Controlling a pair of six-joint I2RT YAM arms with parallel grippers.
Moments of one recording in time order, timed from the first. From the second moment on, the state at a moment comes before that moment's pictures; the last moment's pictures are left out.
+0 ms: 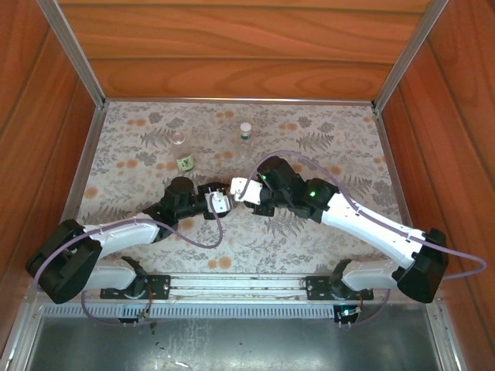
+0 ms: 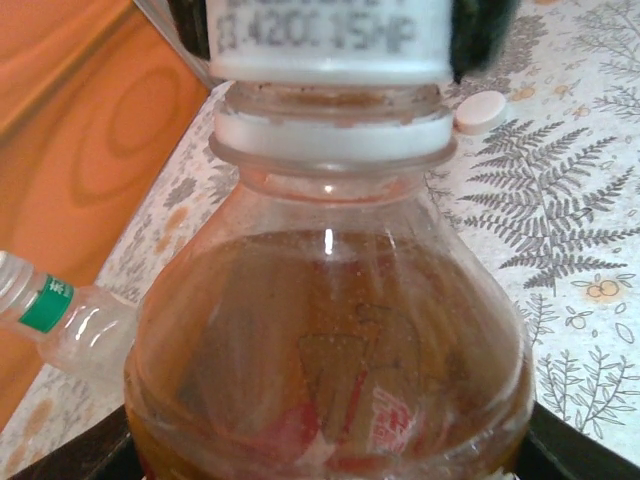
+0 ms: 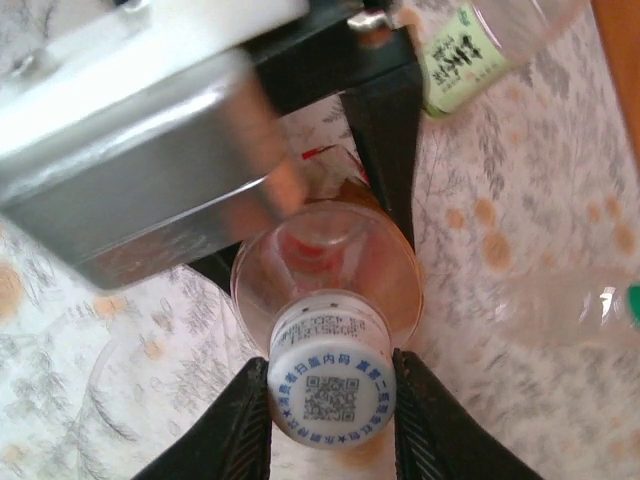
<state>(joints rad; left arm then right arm) -0.72 1.27 0.43 0.50 0.38 0.70 0.97 1.25 1.08 -0.61 -0.05 -0.54</state>
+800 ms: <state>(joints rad) -0.72 1.32 0.44 0.50 0.35 0.73 0.96 1.11 1.00 -0.61 -0.06 -0.33</state>
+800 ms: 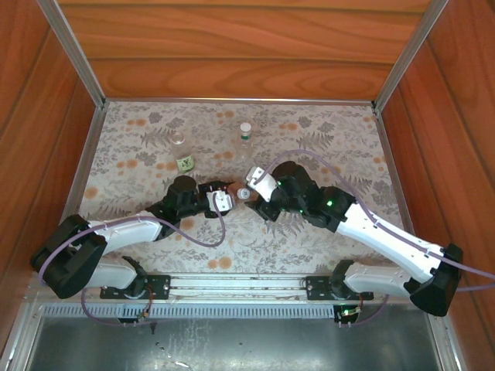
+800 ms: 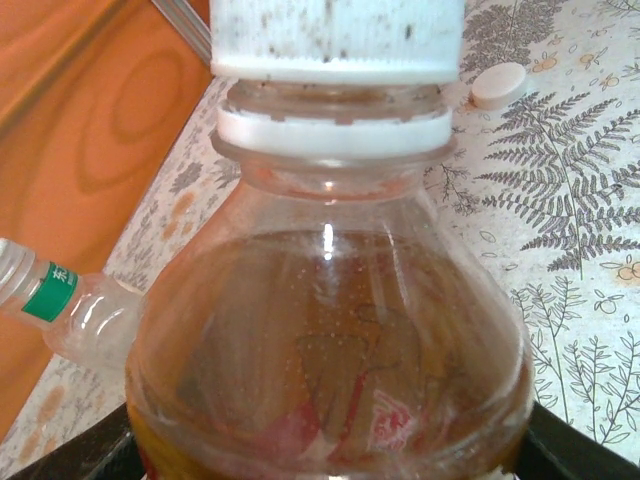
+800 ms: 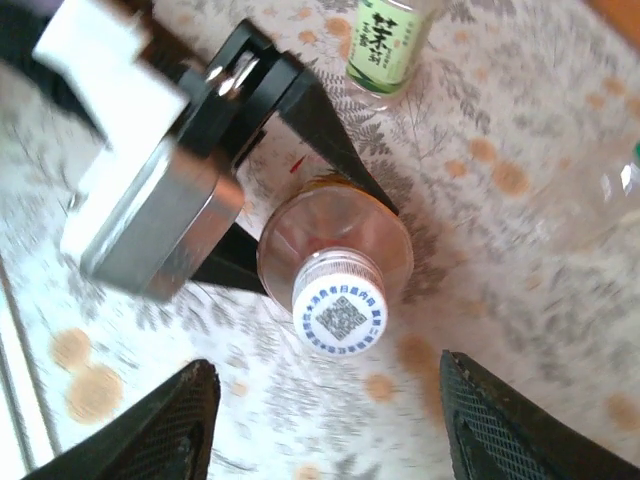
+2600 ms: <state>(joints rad) -0.72 1.30 0.43 0.50 0.35 0.71 0.95 1.28 1.08 -0.60 -0.08 0.37</state>
